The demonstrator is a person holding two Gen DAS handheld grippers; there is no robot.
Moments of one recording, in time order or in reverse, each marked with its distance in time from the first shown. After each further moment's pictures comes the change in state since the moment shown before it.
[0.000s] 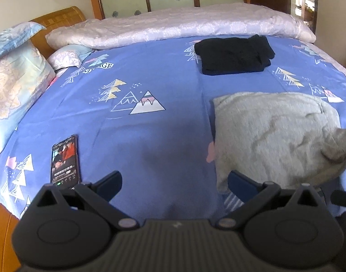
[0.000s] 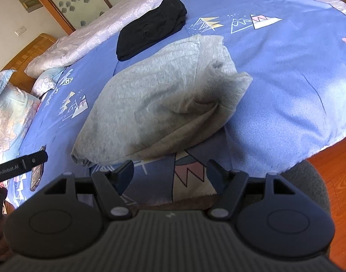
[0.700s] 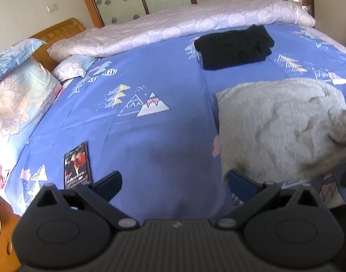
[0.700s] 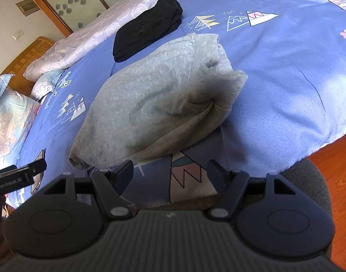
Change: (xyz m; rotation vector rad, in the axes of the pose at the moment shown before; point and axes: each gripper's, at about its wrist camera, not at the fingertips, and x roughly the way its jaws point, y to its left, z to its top) left arm -0.001 -0.015 -0.003 0.095 0.014 0.079; right arm -0.001 -0.007 0.003 0.017 0.005 0.006
